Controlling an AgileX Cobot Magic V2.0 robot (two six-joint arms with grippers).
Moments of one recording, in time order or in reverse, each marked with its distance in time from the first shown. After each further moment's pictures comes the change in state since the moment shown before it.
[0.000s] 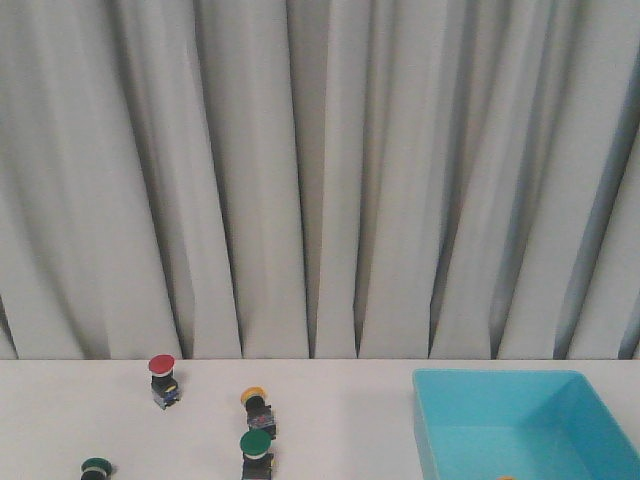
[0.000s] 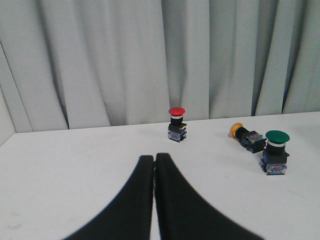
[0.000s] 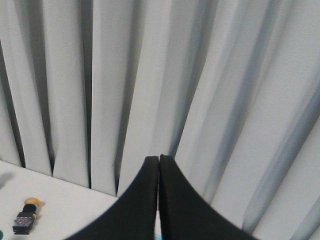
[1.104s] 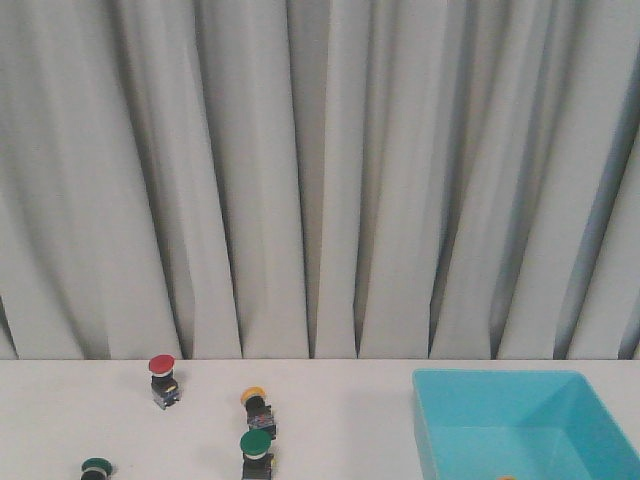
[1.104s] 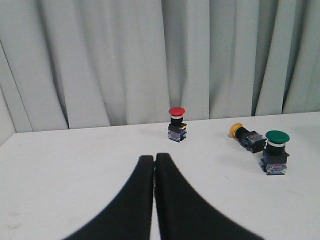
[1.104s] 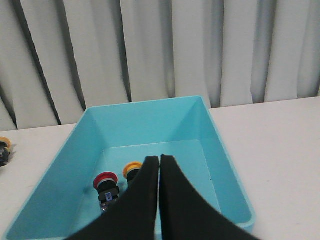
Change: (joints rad) left arm 0.000 0.000 0.000 -0.001 0.000 0.000; right arm 0.000 -0.985 1.167 -0.592 -0.304 0.830
